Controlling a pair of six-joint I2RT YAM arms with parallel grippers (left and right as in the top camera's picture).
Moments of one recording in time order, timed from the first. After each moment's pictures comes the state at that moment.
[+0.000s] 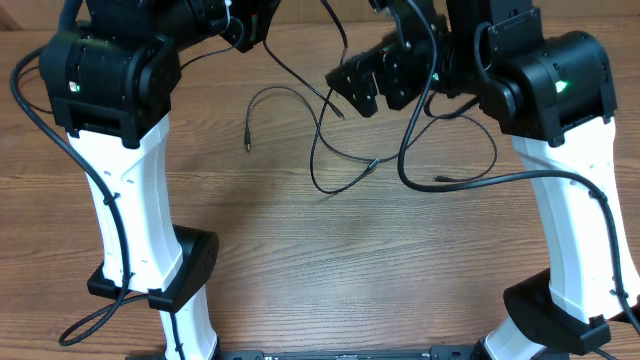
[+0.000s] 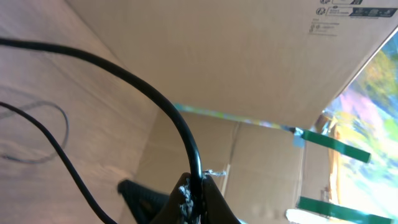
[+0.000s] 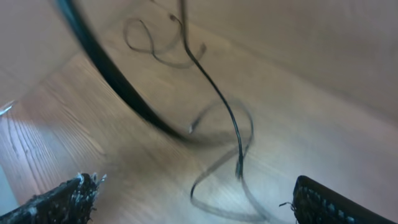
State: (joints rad) left arm -0.25 2.06 3.07 -1.34 0.50 -1.47; right arm 0.43 1.81 2.45 -1.31 -0.39 -0.09
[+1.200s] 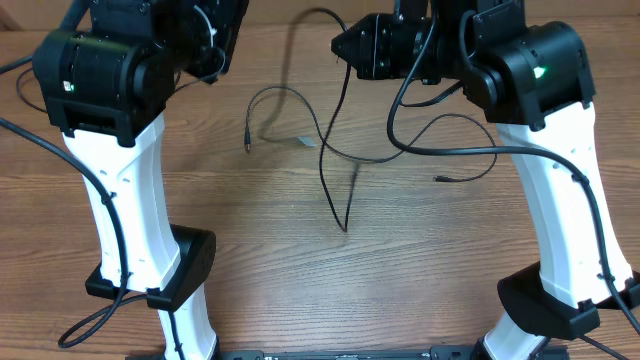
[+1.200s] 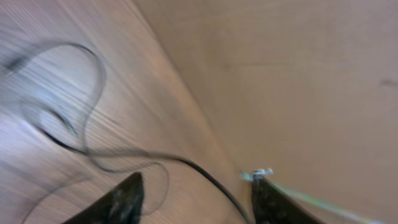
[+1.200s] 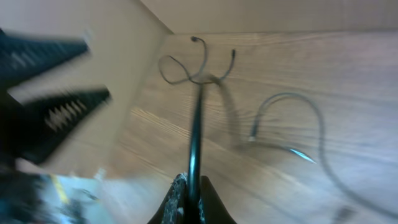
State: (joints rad) left arm -0.22 2.06 3.07 -1.65 0.10 -1.30; right arm 0.43 1.85 2.45 -1.22 -0.47 0.47
